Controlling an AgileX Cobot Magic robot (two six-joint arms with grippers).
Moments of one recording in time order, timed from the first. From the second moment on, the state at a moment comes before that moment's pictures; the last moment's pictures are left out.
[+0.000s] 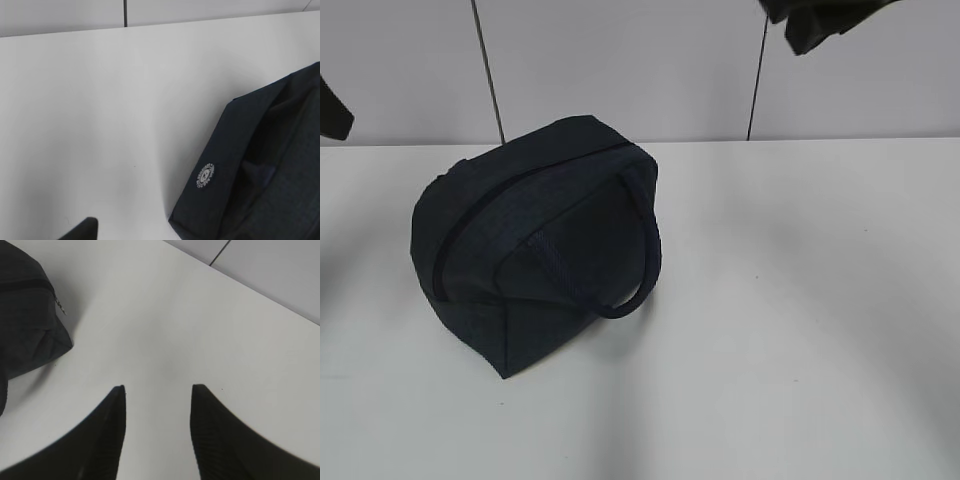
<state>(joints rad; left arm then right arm) -0.02 1.36 -1.22 -0.26 0.94 0.28 0.42 1.59 -1.68 -0.27 1.10 0.02</state>
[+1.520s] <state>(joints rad) -0.02 0.12 -0.70 -0.25 1.21 0.20 0.42 -0.01 -0.71 -0.19 1.20 0.06</state>
